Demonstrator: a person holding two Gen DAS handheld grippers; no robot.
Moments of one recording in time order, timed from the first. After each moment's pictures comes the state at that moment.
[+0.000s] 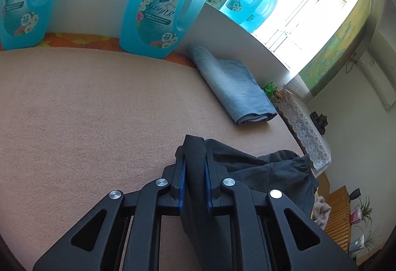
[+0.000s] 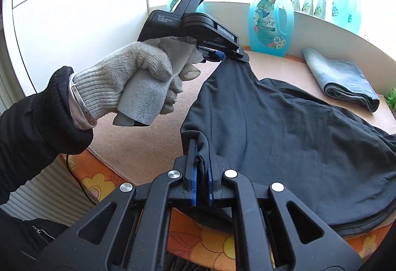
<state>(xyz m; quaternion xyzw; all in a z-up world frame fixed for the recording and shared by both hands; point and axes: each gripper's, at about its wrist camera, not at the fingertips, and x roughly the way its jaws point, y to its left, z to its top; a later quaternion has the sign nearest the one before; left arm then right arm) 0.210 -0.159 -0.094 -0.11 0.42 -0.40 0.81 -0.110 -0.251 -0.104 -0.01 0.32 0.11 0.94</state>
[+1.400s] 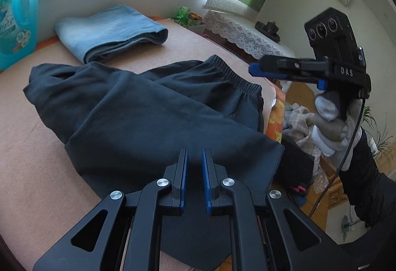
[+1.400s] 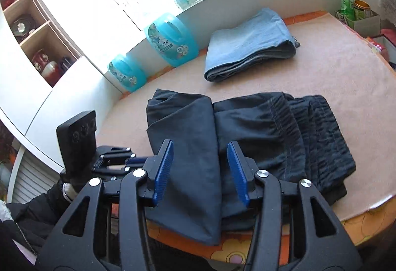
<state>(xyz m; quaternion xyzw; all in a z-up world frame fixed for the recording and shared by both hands) 0.031 -0.313 -0.099 0.09 0.42 -0.56 0.71 -0.078 -0.578 -0.085 0.24 0.37 0.13 0.89</state>
